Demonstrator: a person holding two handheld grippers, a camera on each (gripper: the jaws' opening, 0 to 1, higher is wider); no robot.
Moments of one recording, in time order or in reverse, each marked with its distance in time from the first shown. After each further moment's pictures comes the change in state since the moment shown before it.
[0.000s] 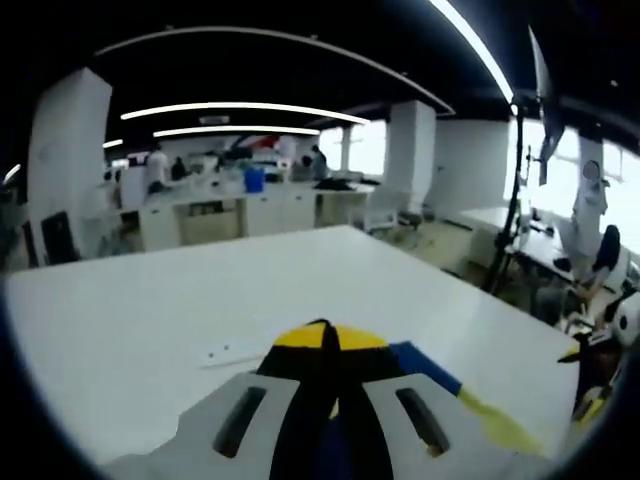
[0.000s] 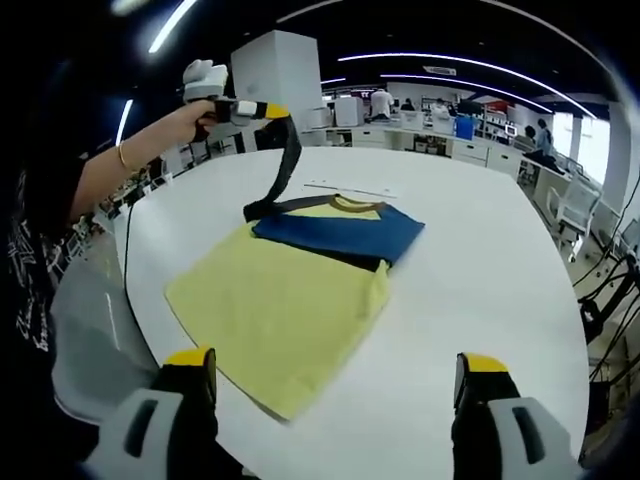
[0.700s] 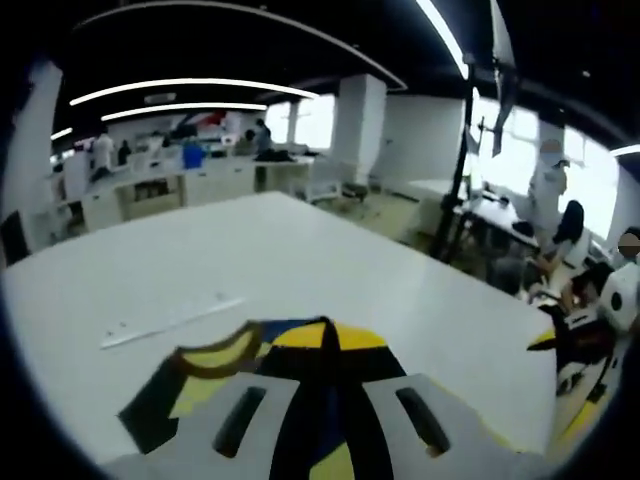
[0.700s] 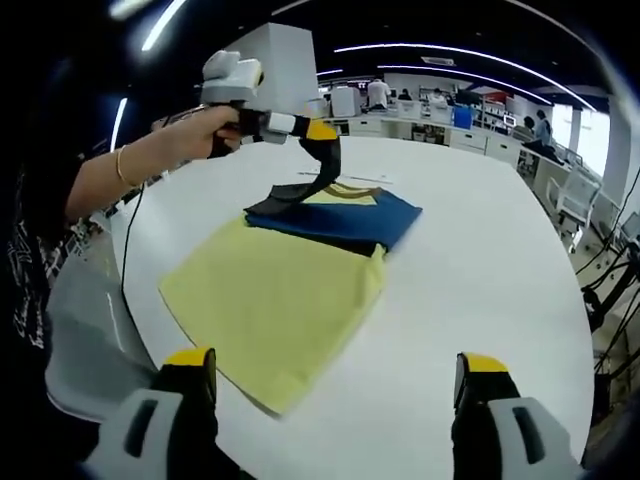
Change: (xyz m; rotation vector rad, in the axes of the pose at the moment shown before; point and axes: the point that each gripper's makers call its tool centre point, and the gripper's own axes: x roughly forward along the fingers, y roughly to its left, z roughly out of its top) left arm 0.057 -0.104 -0.069 0.028 0.120 -0.207; right arm 0.011 -0.010 -0.014 0.018 0.041 -0.001
